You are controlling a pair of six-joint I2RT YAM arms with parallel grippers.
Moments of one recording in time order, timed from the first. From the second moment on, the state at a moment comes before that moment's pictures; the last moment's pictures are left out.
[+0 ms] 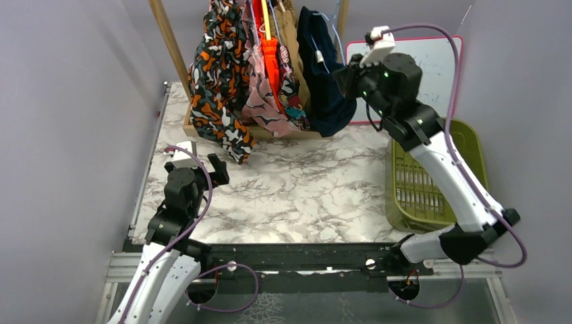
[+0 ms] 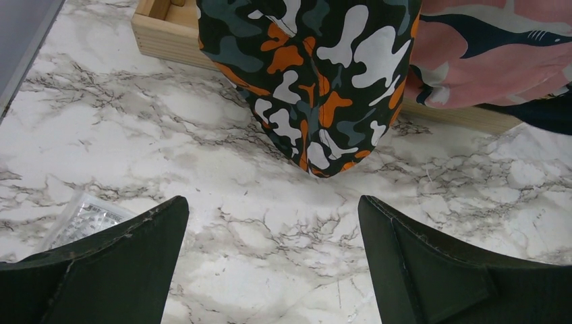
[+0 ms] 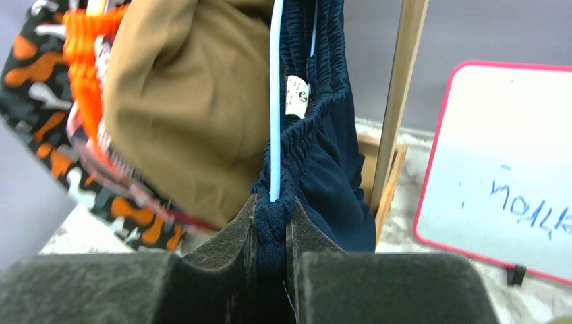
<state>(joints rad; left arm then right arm) -0.31 0.47 0.58 -0.40 -0.28 -0.32 0.57 1.44 1.74 -0.39 0.15 0.15</state>
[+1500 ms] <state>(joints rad) -0.31 0.37 0.58 -0.43 -0.19 -0.30 0.57 0.39 0.97 -0.94 -0.63 0.58</state>
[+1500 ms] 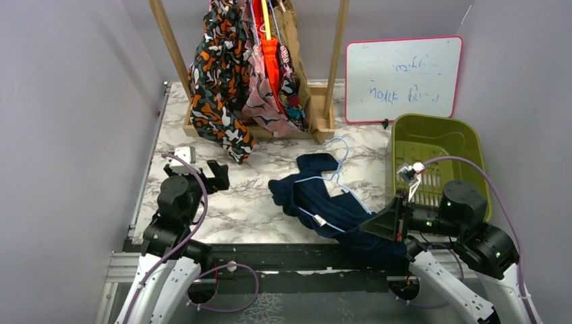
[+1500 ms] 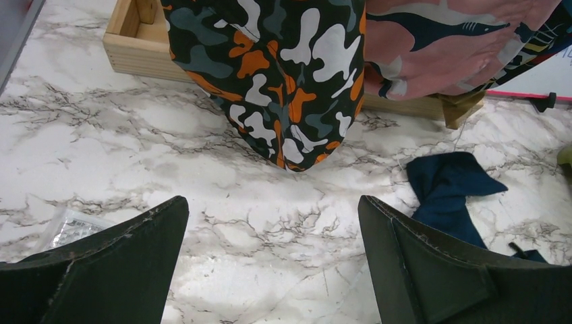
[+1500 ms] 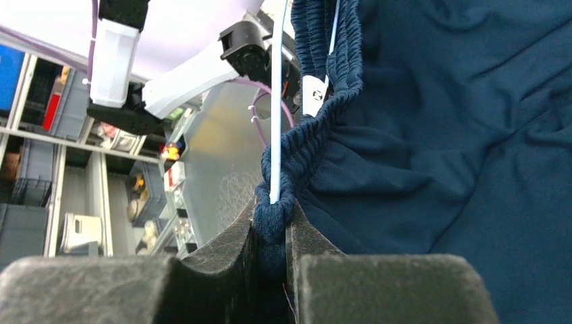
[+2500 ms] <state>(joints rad) -0.16 0.39 0.58 -0.40 -0.02 -0.29 0.66 0.95 0.94 -0.53 -0.69 0.37</state>
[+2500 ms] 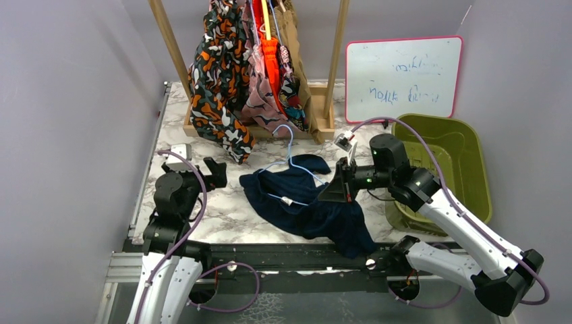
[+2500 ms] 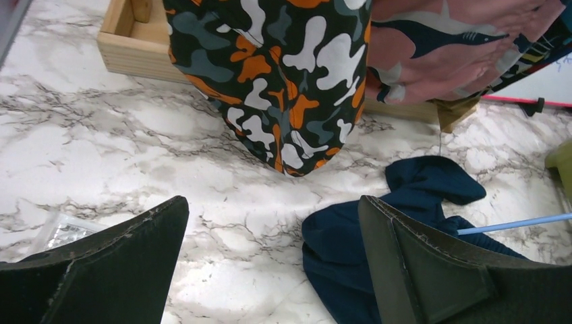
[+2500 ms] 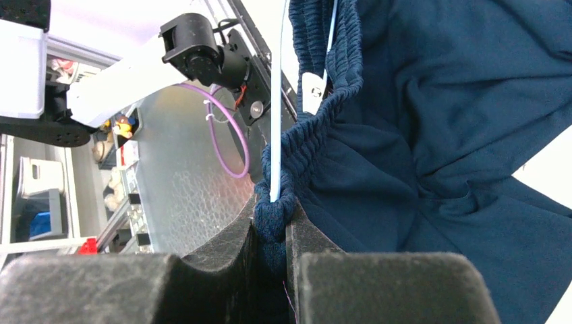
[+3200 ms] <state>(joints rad) -0.16 0.47 0.62 -0.09 0.62 -0.49 0.66 0.96 0.85 -0.46 -0.76 0.36</state>
